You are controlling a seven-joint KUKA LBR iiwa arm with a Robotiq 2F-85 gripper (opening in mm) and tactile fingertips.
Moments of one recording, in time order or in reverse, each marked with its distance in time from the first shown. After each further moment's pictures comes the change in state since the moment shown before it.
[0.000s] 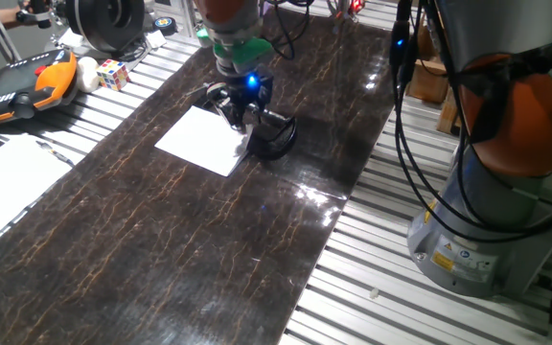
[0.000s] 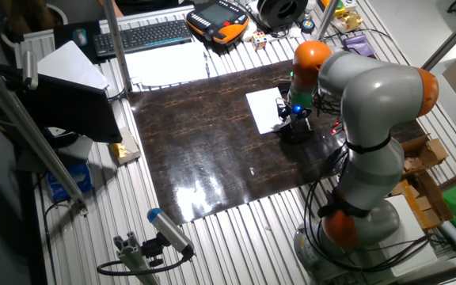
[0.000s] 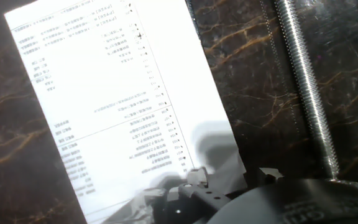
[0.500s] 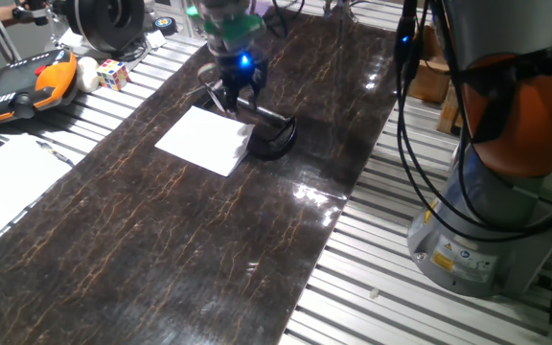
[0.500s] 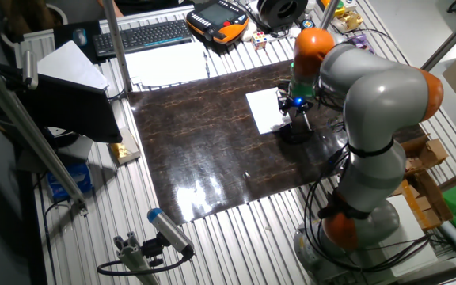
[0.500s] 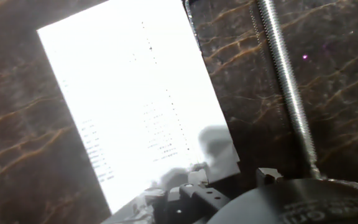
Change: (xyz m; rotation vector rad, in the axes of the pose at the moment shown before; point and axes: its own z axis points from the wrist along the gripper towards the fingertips) arm -0.001 0.003 -0.031 0.008 0.020 0.010
